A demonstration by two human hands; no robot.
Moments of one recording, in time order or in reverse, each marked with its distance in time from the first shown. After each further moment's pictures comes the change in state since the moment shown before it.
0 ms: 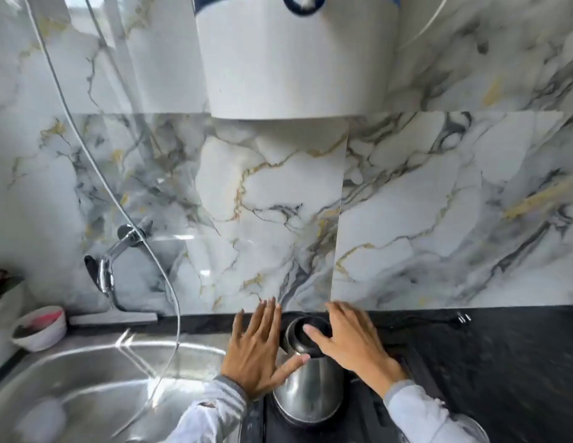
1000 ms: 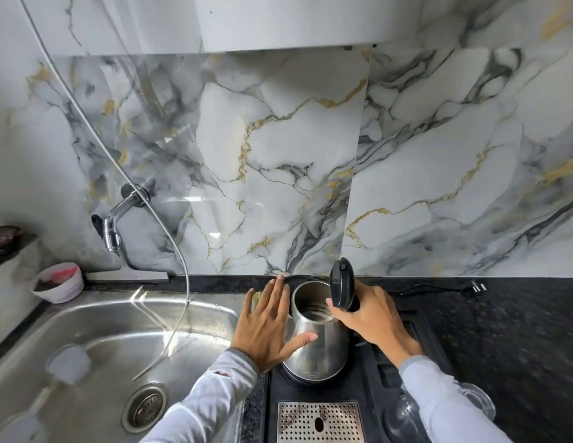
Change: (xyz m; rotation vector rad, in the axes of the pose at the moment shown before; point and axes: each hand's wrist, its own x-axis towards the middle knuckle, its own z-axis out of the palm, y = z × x) left_hand -0.001 0.003 0.039 0.111 -0.124 0.027; right_hand 0.017 0.060 0.037 0.377 0.204 -0.120
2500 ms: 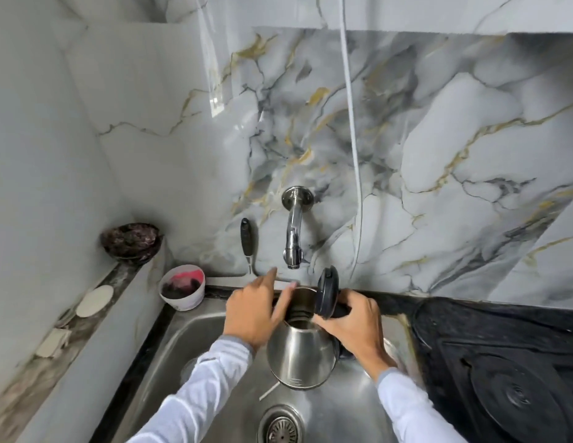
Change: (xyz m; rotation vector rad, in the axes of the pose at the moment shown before) left_hand -0.060 -0.406 0.009 -0.345 0.287 -0.288; right_hand 0.084 -0.309 0.301 0.142 0.072 0.154
